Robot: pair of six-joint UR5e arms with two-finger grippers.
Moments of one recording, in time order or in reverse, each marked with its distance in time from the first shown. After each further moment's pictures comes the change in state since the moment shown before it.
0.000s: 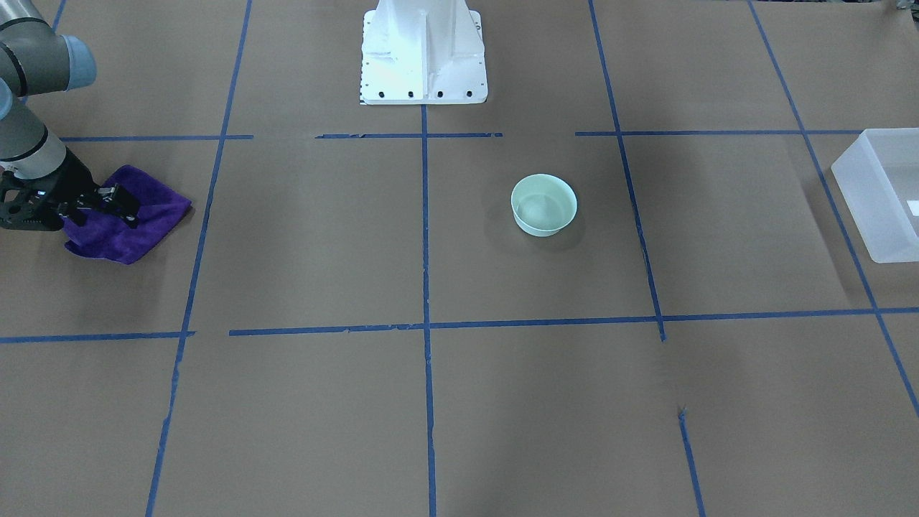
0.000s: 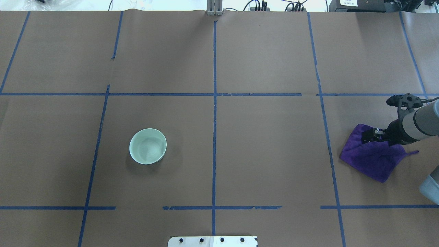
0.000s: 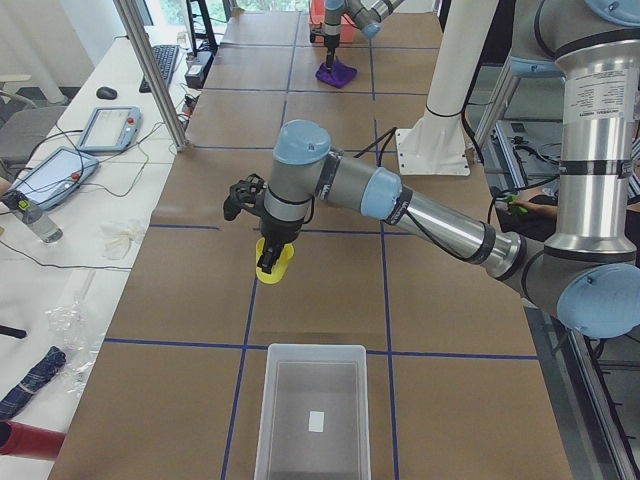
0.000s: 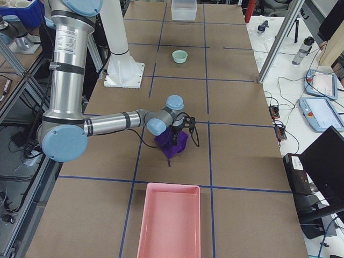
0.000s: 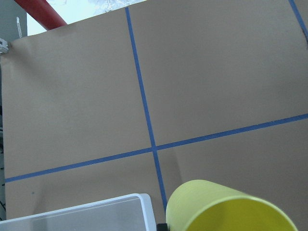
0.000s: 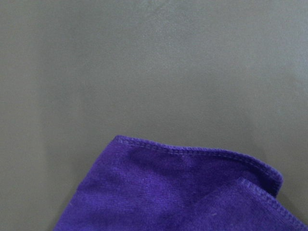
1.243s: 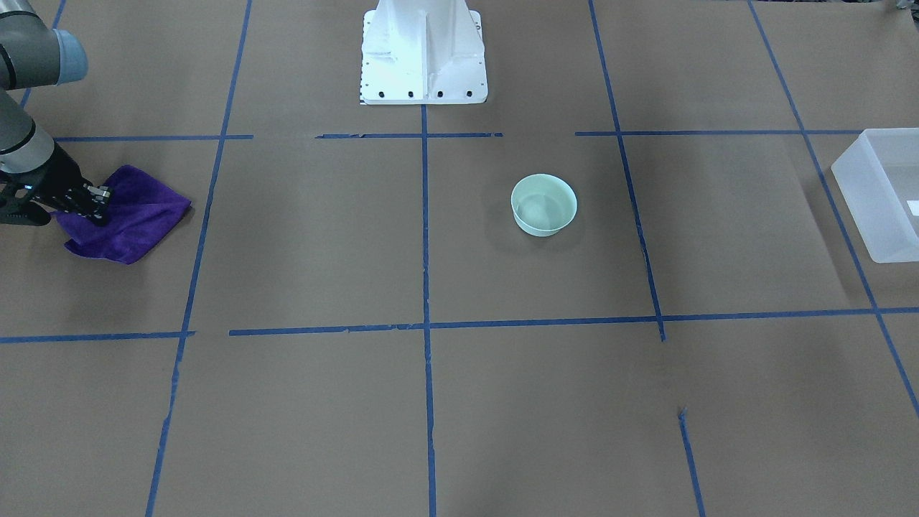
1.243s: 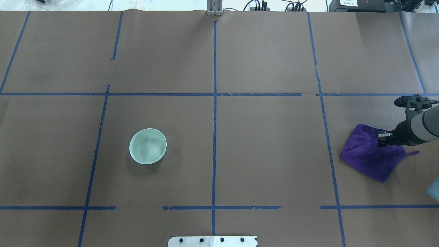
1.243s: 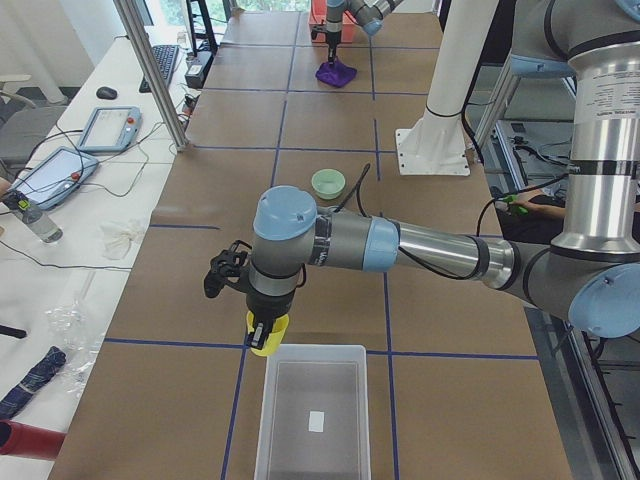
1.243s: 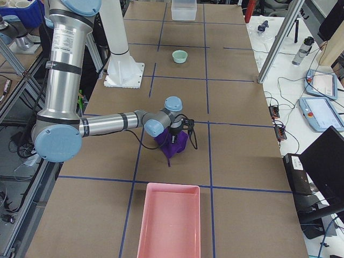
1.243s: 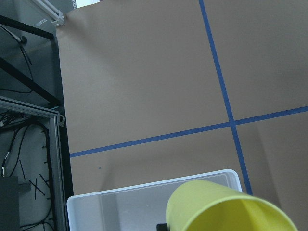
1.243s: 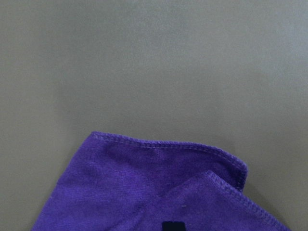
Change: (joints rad) left arm -0.148 -0.019 0.212 -0.008 0.047 0.195; right arm 0.031 -0.034 0.030 -0.010 0.008 -0.004
